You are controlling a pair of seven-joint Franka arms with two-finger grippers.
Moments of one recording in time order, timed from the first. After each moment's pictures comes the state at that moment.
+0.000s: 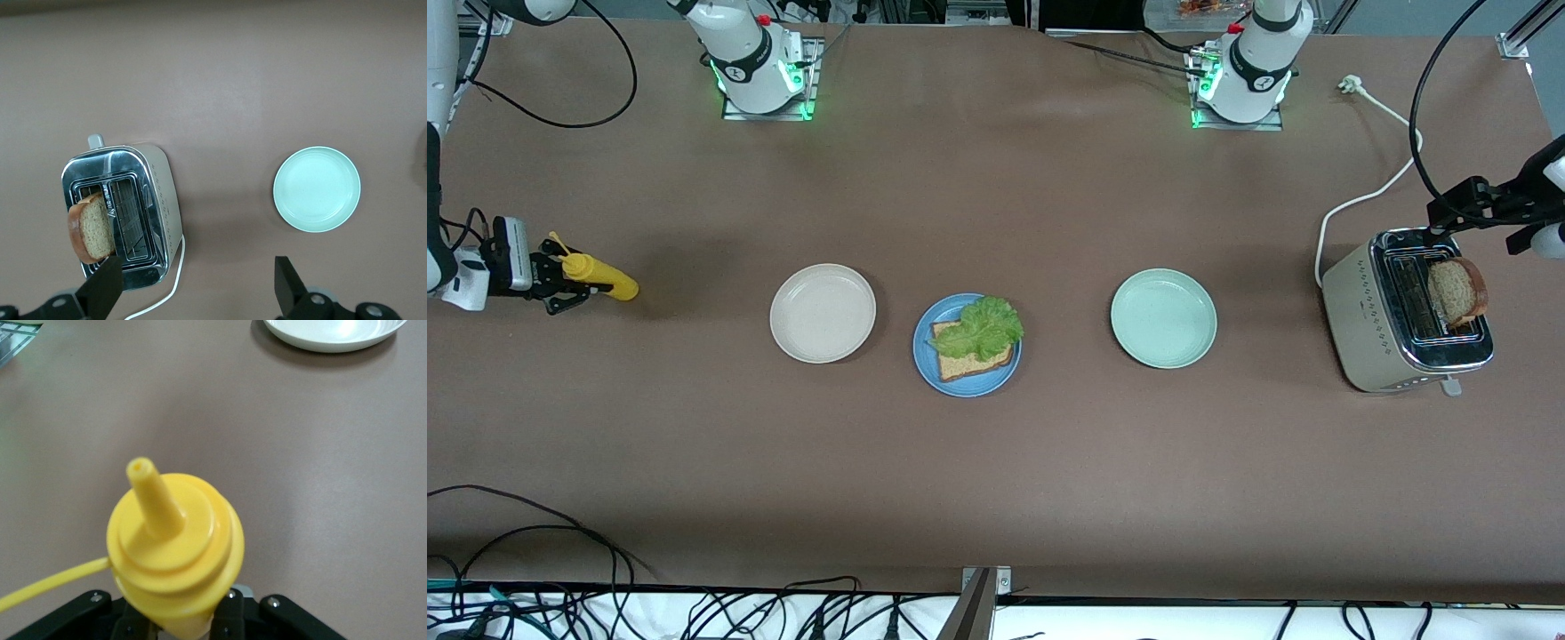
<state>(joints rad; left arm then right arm) 0.09 0.07 -0.07 -1.49 0.01 1.57 0.10 -0.19 0.67 -0.43 -1.70 0.57 1.70 -2.72</state>
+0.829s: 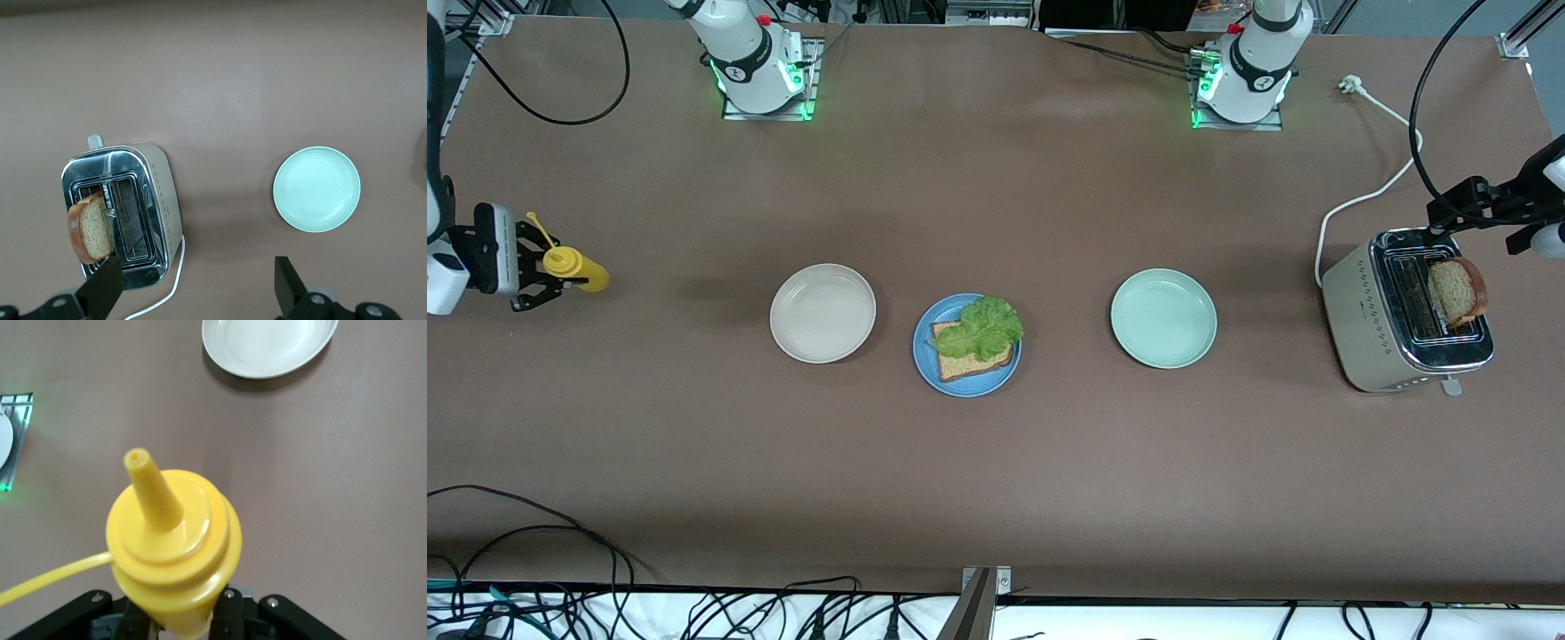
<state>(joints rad) 0.09 0.07 -0.07 -1.49 0.01 1.57 0.10 0.03 0.37 -0.44 -1.74 0.31 1.69 -2.13</state>
